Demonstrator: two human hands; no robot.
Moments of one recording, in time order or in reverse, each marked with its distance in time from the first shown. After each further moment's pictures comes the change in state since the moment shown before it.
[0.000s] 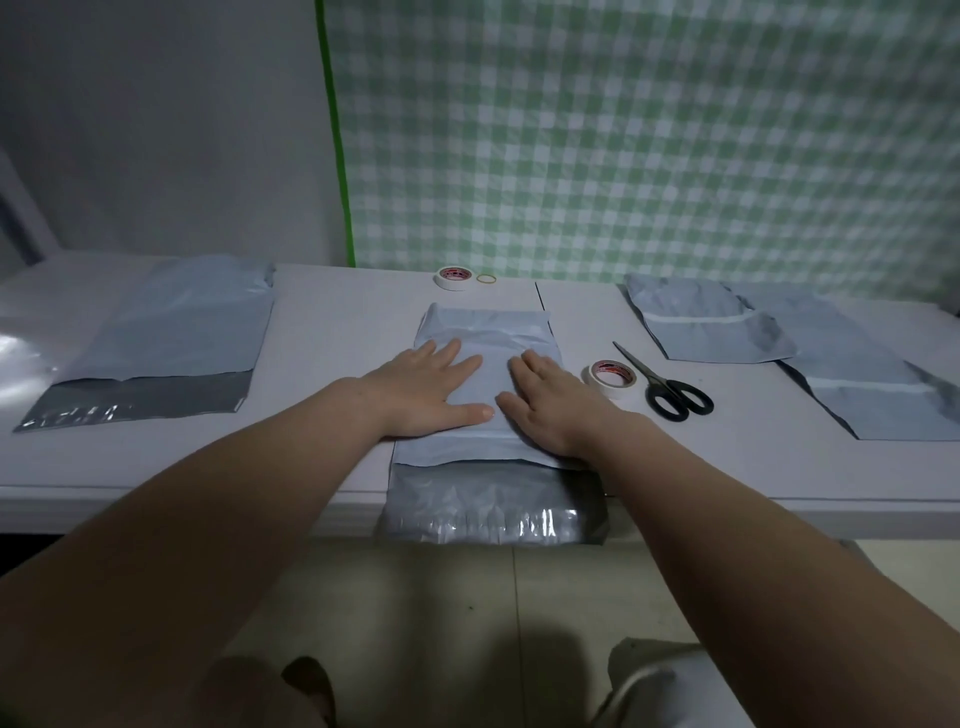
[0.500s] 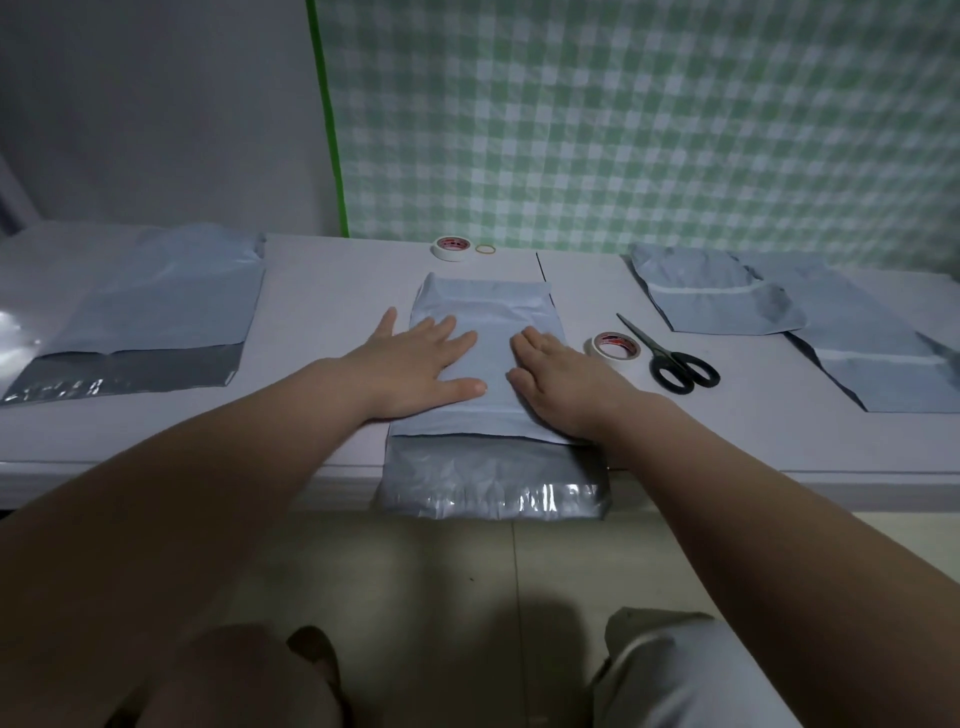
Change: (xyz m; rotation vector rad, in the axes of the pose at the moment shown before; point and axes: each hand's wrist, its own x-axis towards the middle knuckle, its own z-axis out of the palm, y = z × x) left_hand -0.009 -0.001 0.003 0.031 0.051 0.026; right_hand -0.006 0.008 0.003 -0.013 0.042 -0.062
